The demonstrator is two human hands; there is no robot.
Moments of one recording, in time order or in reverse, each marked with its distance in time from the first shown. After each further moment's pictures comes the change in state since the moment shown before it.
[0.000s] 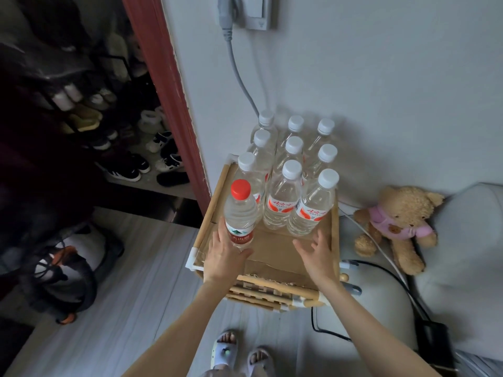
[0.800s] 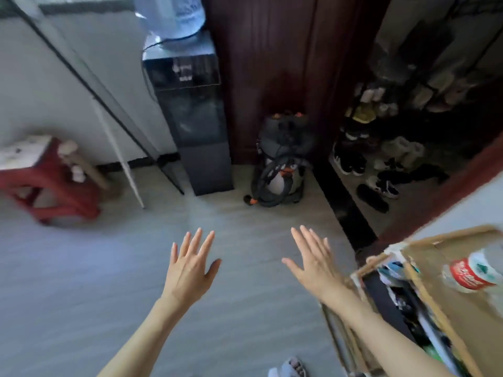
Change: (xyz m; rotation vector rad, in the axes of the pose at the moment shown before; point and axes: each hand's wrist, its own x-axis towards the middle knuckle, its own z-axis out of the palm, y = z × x) left_hand -0.419 -0.188 -0.145 0.516 0.572 -0.672; right_hand -0.273 -0.026 0.170 -0.889 -0.868 -1.427
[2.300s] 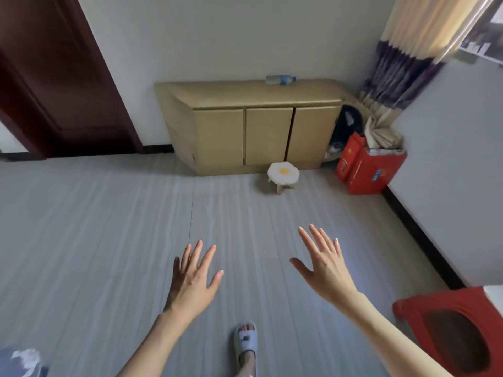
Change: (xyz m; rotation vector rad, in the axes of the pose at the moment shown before) left_hand -0.437 -0.979 -0.183 -0.146 0.519 -1.660; right_hand 0.143 -1.263 0.474 -0.080 -0.467 -1.601
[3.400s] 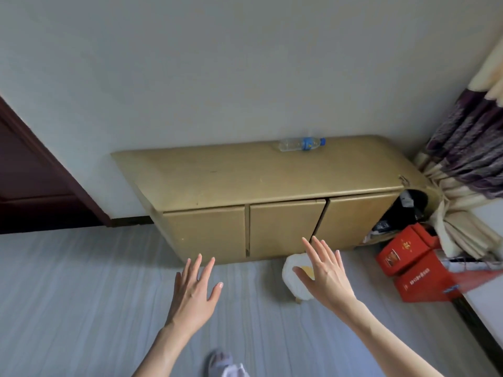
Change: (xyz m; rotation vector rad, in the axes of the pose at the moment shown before) left_hand 0.796 -0.041 -0.019 -0.026 -0.086 -0.083; right_hand 0.802 0.118 0.016 0.038 -0.062 0.058
